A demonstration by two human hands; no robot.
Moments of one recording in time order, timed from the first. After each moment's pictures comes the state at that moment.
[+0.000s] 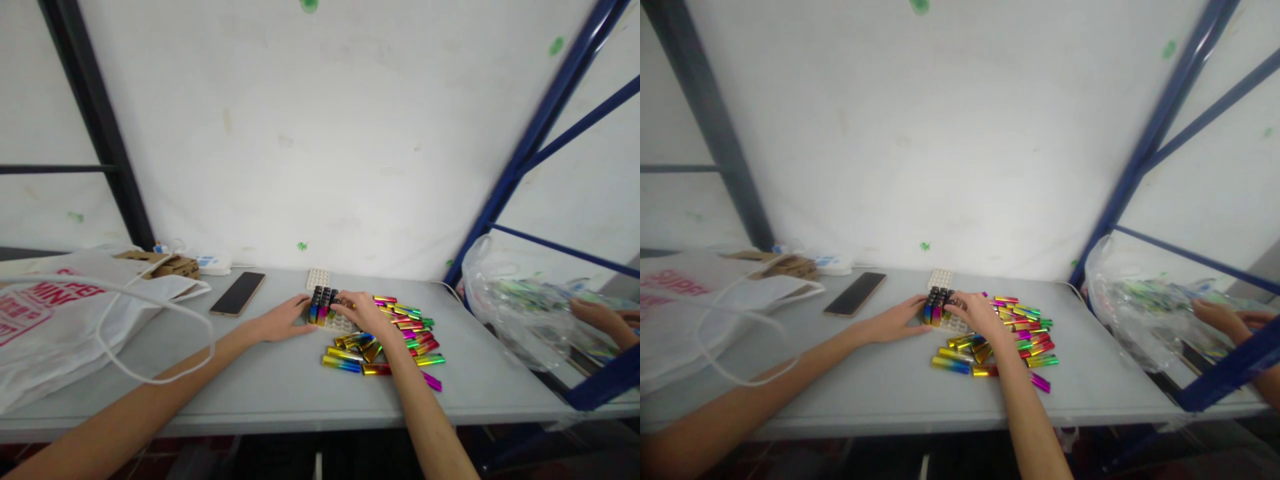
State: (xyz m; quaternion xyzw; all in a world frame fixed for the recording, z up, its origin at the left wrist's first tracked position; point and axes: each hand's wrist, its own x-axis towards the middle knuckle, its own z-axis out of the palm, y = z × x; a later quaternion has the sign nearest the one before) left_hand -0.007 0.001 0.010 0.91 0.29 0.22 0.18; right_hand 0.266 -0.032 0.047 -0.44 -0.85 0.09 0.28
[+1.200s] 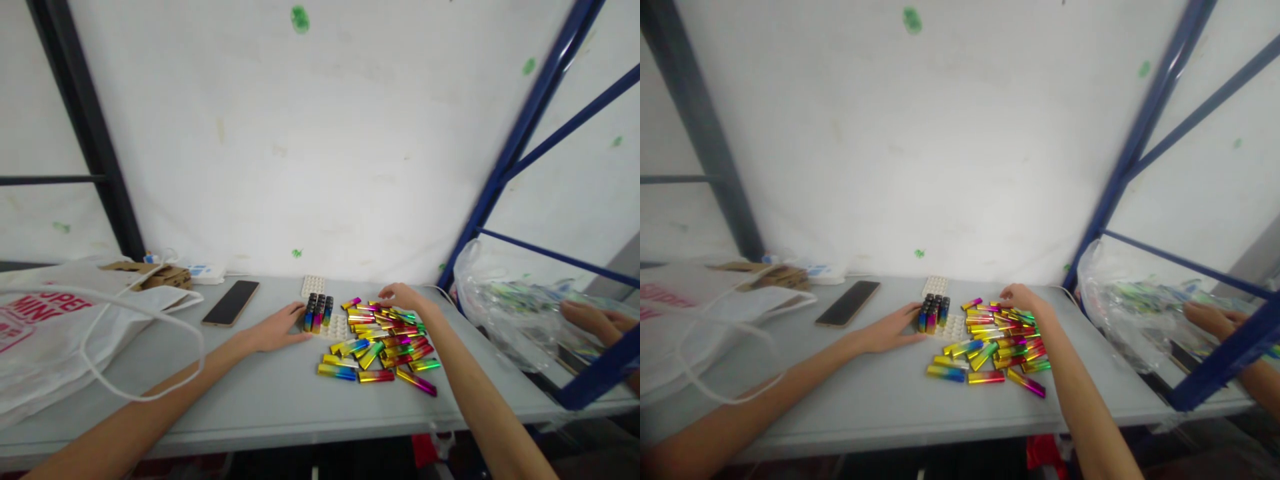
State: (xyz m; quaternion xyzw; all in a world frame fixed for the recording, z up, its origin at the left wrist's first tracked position) left_hand -0.009 0.001 0.012 0.91 0.32 0.19 0.17; right_hand 0.418 0.037 0.058 -0.62 -0.77 0.12 0.10
